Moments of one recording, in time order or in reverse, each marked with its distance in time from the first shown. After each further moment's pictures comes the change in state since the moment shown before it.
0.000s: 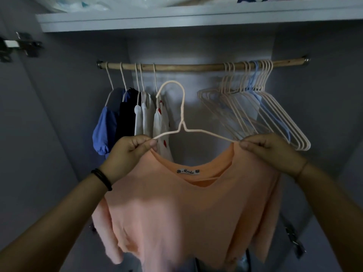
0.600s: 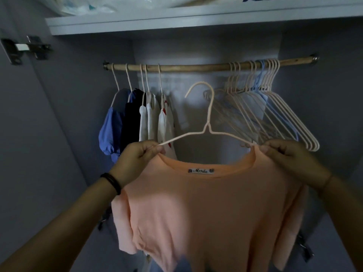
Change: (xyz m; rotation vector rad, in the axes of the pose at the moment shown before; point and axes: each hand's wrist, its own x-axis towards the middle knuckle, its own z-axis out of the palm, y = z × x) left_hand -0.006 -0.009 0.005 0.115 -0.058 -0.034; right_hand -0.024 0.020 -0.009 0.009 0.079 -0.017
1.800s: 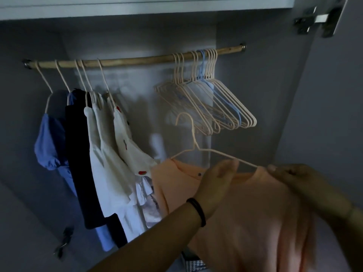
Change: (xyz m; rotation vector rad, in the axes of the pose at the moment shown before) left_hand -0.033 0.122 0.207 -0.671 -0.431 -0.221; right_hand -0.141 -0.059 -0.021 0.191 0.230 0.679
